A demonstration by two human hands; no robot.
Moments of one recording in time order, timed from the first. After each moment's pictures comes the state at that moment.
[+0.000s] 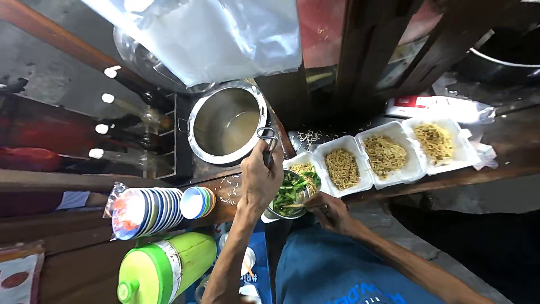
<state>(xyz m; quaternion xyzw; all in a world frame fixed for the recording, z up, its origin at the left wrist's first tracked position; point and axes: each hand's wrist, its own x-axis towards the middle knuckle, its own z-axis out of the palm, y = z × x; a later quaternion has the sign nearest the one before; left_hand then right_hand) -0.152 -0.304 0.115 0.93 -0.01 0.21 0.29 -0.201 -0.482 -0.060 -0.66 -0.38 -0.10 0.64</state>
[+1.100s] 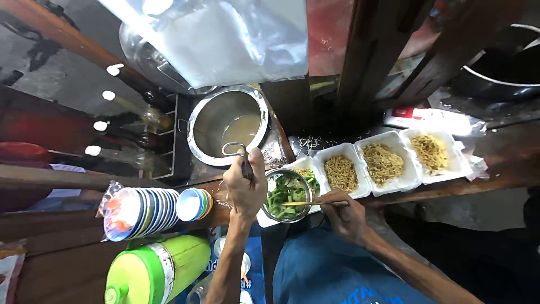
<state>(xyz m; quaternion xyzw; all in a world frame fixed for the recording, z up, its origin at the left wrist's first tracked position) -0.159 -0.280 0.105 0.87 0.00 0.33 0.36 -0.192 -0.498 -0.016 -0.67 -0.30 -0.13 0.67</state>
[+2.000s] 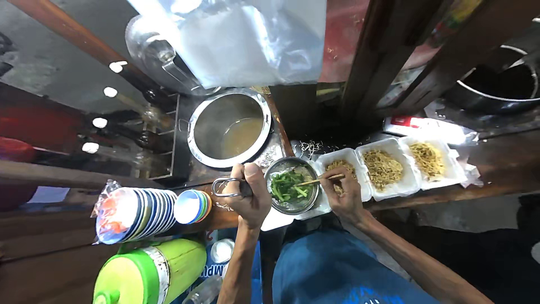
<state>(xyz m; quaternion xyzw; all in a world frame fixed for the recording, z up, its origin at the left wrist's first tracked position) -0.166 -0.278 0.096 0.76 -0.06 0.44 0.48 -0.152 -0.479 -0.004 -0.75 -0.22 -0.13 0.61</state>
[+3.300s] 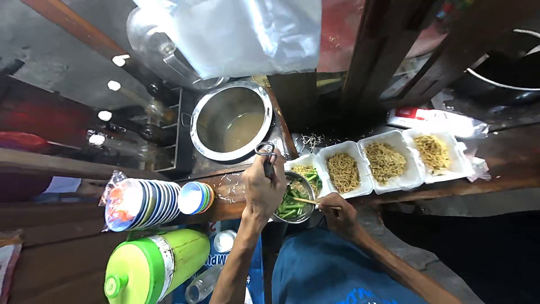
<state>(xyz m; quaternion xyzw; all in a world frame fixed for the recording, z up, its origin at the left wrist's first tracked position) -0.176 -0.301 0.106 0.90 0.00 0.30 0.32 -0.211 -0.483 -0.065 -0.68 -0.29 -0.18 0.65</state>
